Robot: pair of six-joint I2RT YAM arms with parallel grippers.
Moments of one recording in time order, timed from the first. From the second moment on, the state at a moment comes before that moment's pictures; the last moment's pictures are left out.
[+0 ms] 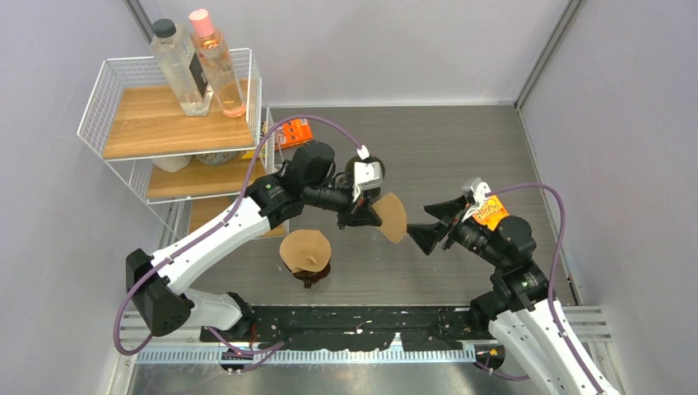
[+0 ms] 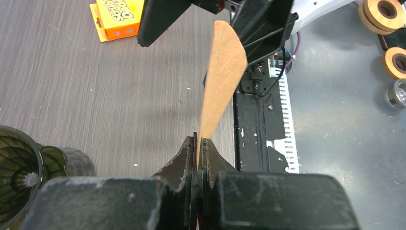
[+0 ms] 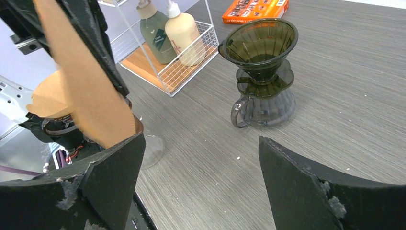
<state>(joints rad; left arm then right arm) -0.83 1.34 1.28 -0.45 0.75 0.20 0.37 0.43 0.49 -0.11 -0.49 0.29</state>
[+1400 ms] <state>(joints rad) -0.83 1.36 1.28 -0.45 0.76 0.16 0.37 0.45 0.53 -0.19 -0.39 0.29</state>
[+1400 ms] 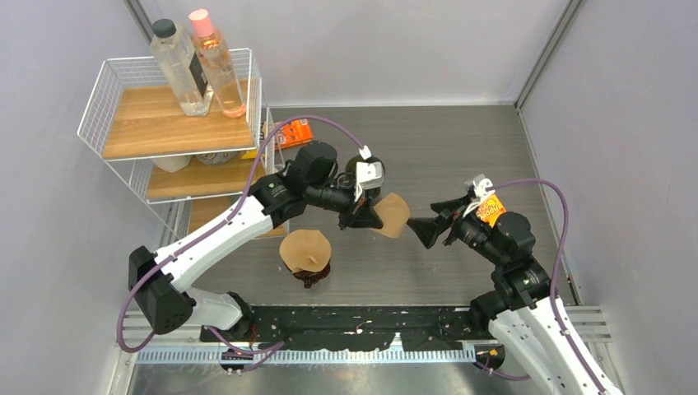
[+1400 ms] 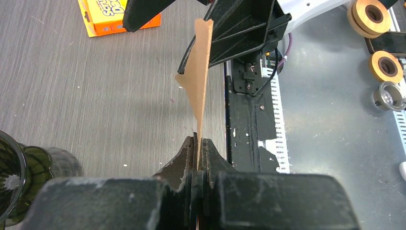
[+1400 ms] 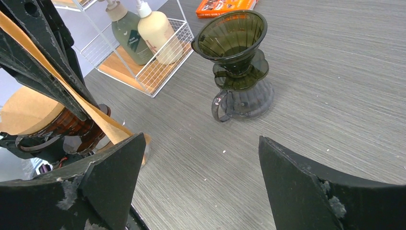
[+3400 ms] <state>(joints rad) -0.83 1.45 1.41 -0.51 0.70 -0.03 0.37 0.39 0.53 -0.16 -0.44 0.38</state>
